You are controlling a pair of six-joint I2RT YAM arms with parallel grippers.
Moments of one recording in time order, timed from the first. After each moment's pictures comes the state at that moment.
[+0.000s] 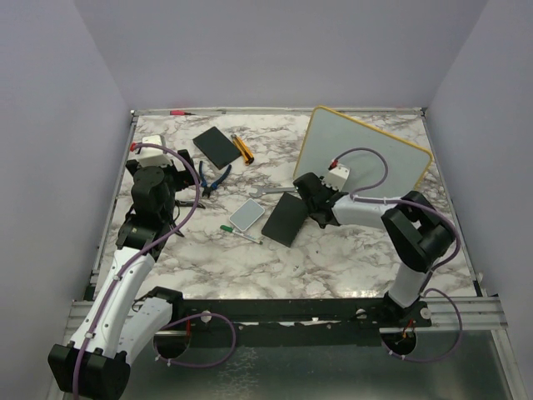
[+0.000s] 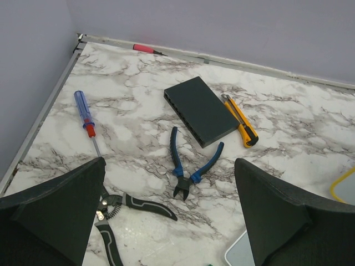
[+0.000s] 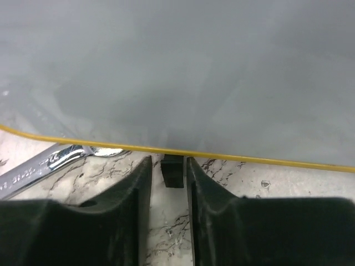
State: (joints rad) left arm -0.24 0.82 0.79 -0.12 -0.32 -0.19; right arm 0.69 1.79 0.94 -0.10 0.79 0.91
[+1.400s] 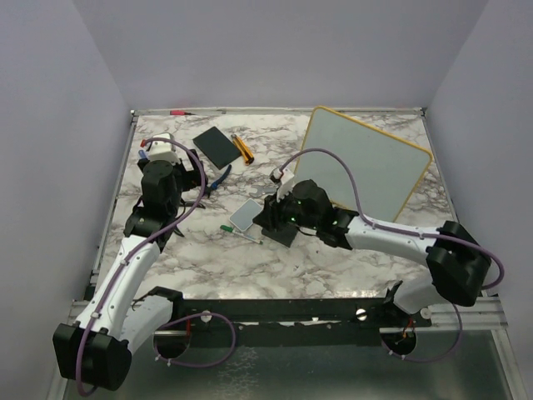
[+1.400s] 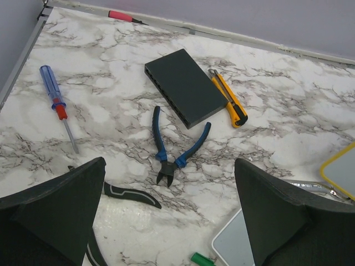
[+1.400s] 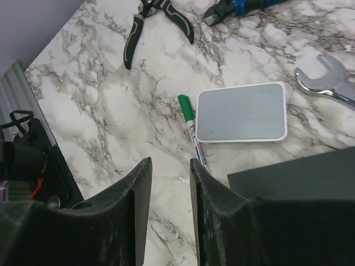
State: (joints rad) left arm -0.24 0.92 0.78 -0.11 -0.25 -0.26; right arm 0.91 1.43 0.83 0.23 -0.10 0.34
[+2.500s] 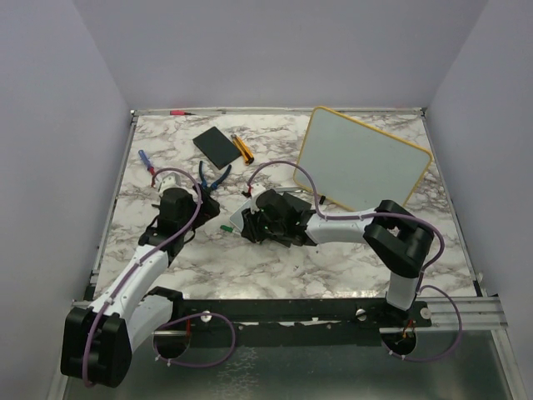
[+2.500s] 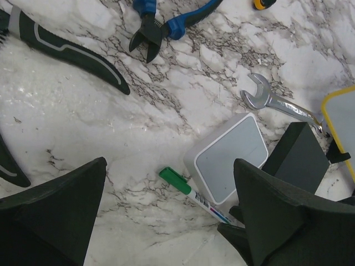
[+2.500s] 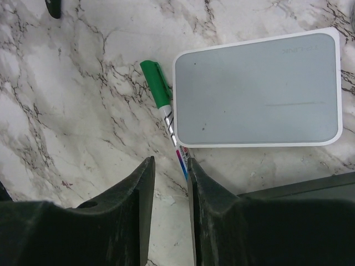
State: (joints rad) left arm -0.24 0.94 0.48 -0.13 -0.08 -0.69; right arm 1.00 1.84 1.03 0.19 -0.06 0.35
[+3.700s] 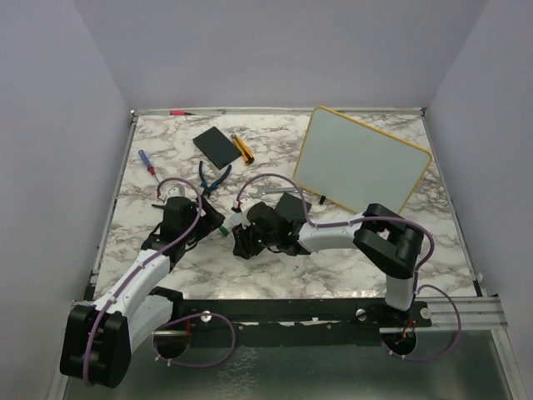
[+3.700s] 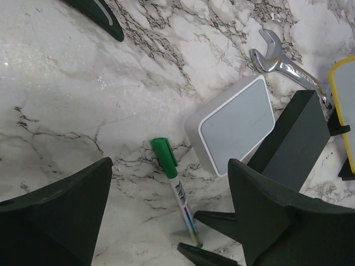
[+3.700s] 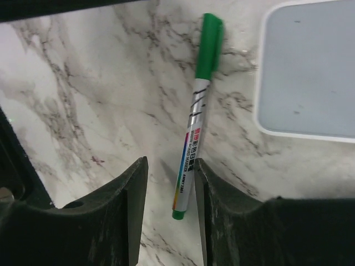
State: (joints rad) left arm -0.25 0.93 0.38 -0.13 0.04 -0.79; right arm 1.07 1.88 1.01 0.20 -0.12 0.37
